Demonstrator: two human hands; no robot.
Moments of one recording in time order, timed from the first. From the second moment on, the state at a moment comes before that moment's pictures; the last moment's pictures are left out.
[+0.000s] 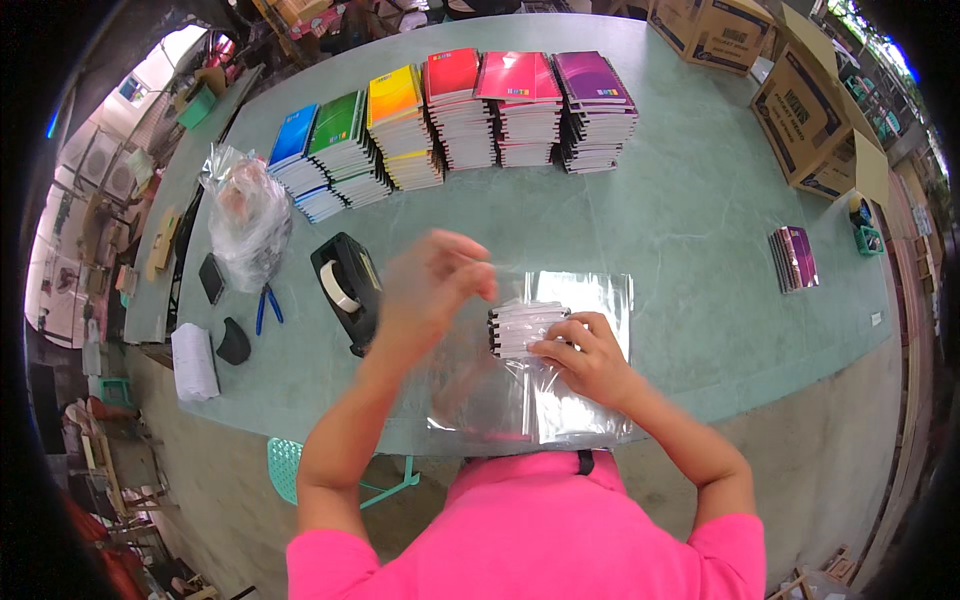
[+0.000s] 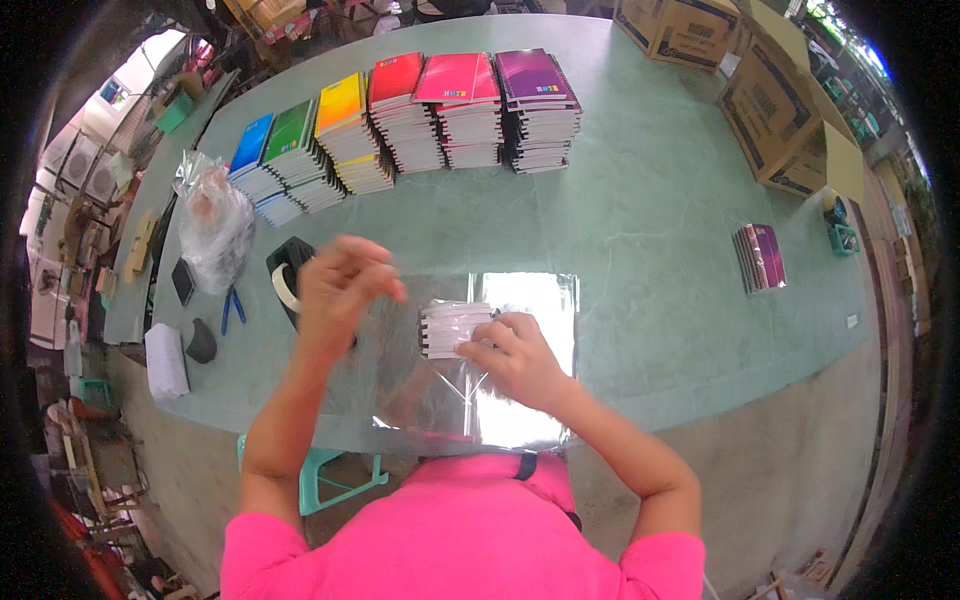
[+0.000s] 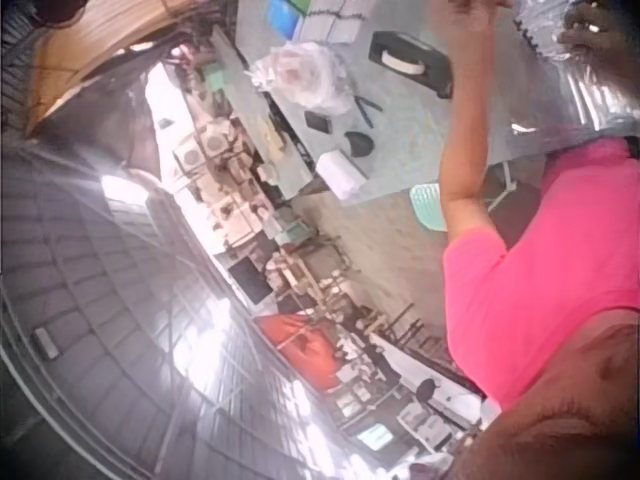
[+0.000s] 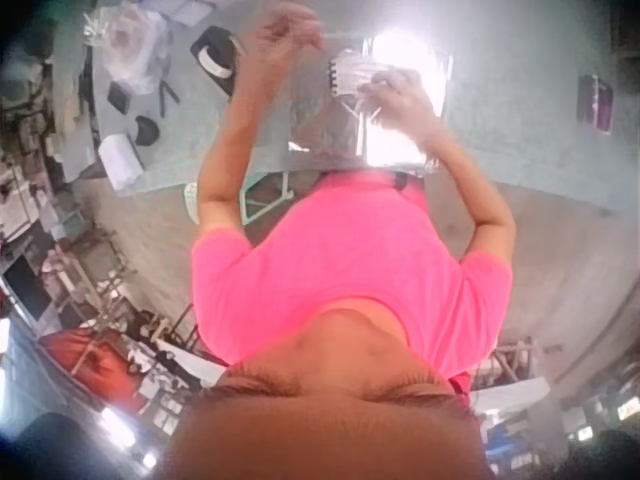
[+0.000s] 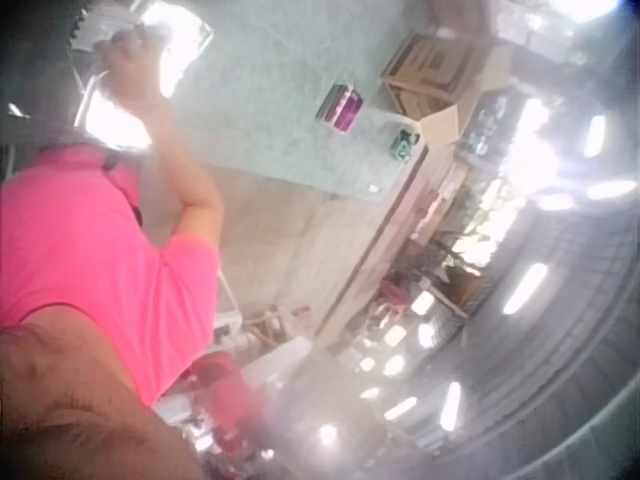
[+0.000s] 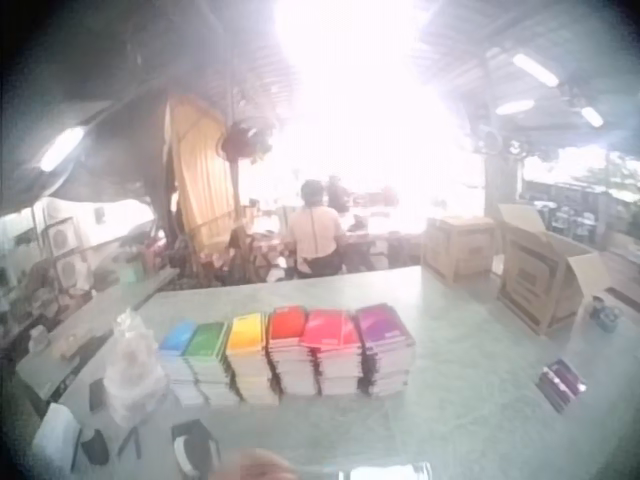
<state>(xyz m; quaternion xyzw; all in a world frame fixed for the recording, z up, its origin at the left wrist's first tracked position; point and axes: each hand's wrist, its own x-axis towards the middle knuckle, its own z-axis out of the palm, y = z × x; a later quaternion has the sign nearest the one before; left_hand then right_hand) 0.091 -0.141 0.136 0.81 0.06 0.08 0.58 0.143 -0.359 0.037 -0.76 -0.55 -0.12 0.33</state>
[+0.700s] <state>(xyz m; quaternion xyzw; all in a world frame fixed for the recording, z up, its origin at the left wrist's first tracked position) 0.077 -0.167 0.055 0.79 0.08 0.08 0.60 0.146 -0.340 0.045 -0.77 -0.35 0.00 0.53</state>
